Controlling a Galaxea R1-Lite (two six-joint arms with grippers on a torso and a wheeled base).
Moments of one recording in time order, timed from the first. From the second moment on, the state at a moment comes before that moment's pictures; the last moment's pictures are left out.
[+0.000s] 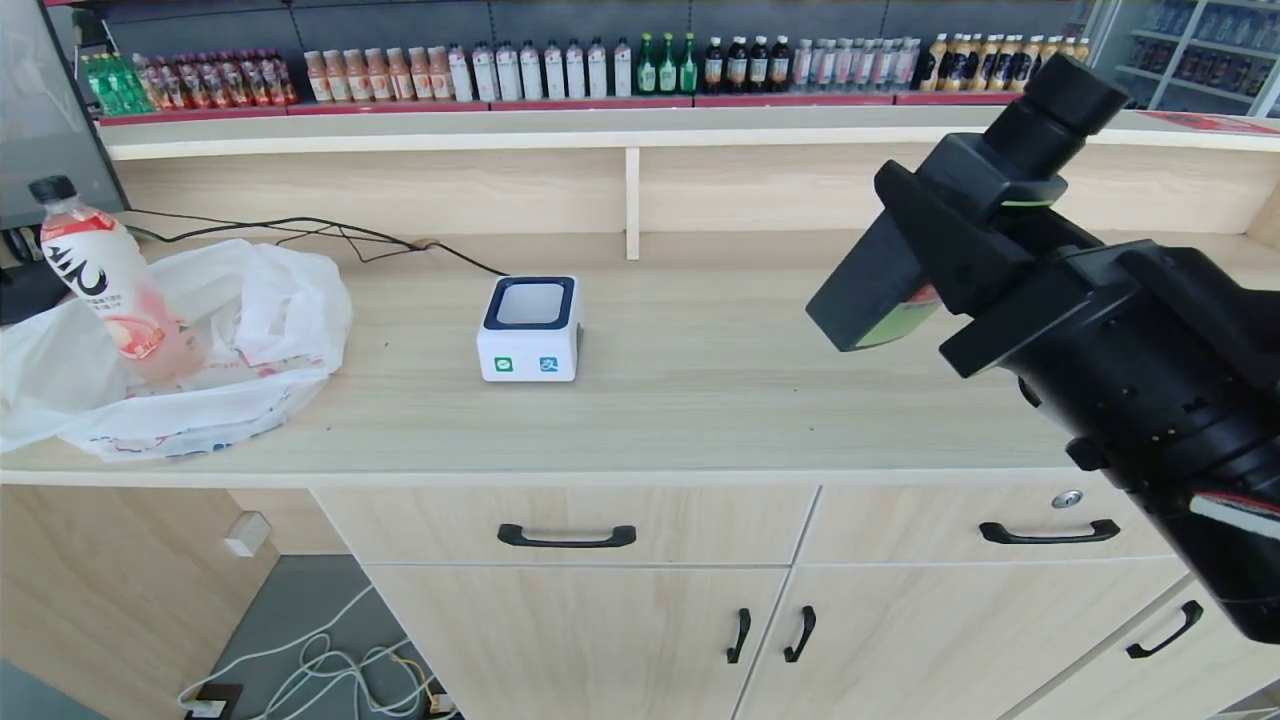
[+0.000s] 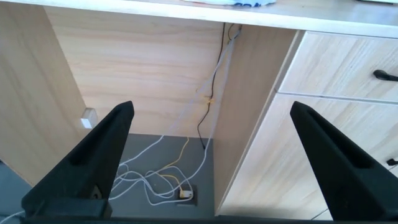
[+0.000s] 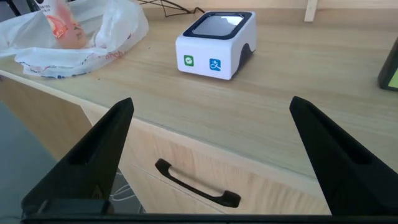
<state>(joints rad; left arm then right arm) 0.00 0.00 0.00 0.00 0.00 -0.01 0.67 1.67 -0.26 -1.57 -0.12 0.02</state>
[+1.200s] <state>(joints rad) 0.00 0.00 0.00 0.00 0.00 -0.01 0.67 1.69 -0.27 -1.57 -0.12 0.02</state>
